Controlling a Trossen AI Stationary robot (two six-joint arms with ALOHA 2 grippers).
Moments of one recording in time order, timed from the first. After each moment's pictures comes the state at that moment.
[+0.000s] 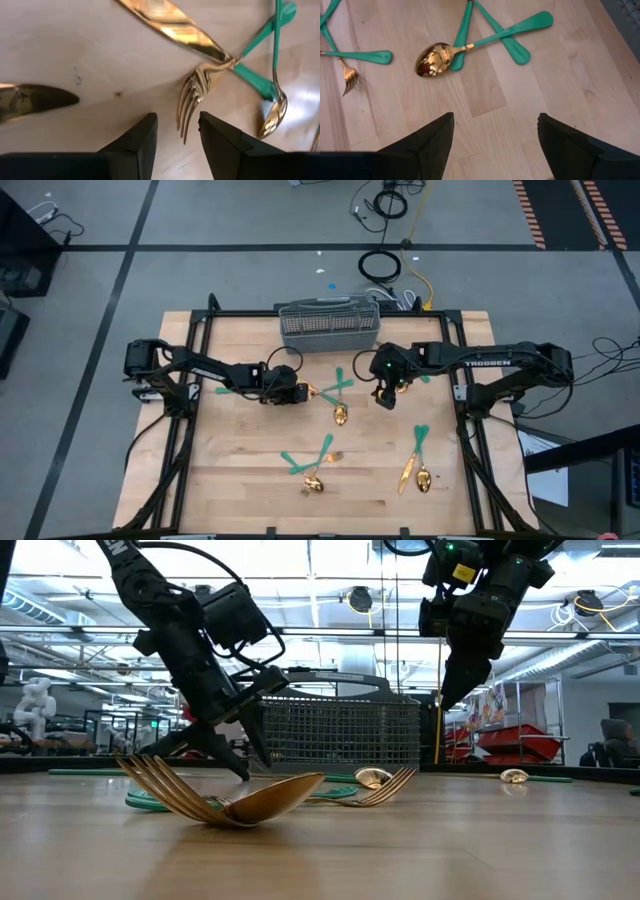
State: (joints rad) left arm 0.12 1.66 0.71 0.00 0.03 -1.34; right arm -0.19 1.31 0.87 -0.61 -0.08 0.22
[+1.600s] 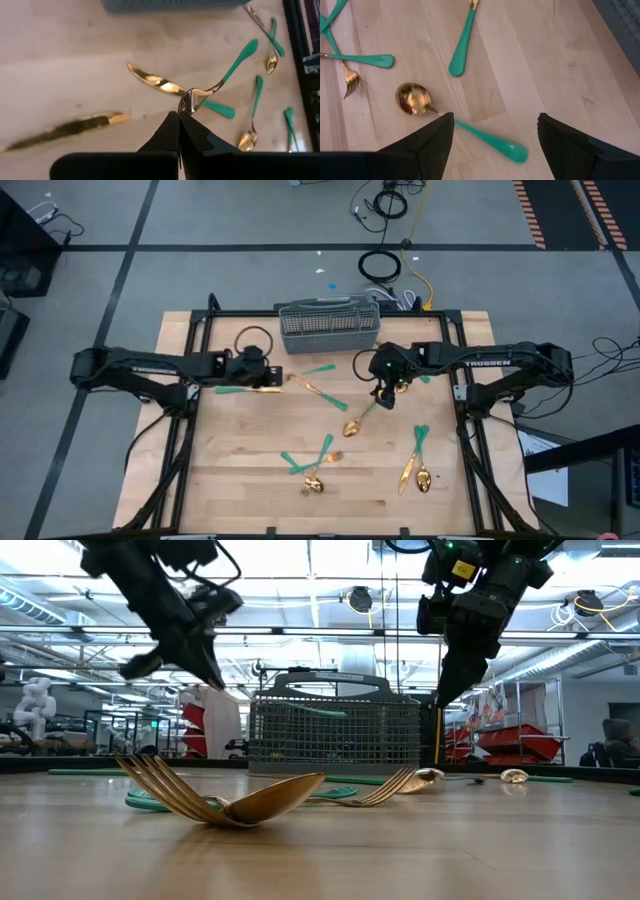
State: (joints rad) left arm 0.11 1.15 0.73 -0.44 -0.21 -1.22; right arm -0.19 1.31 0.87 -0.58 -0.08 0.20
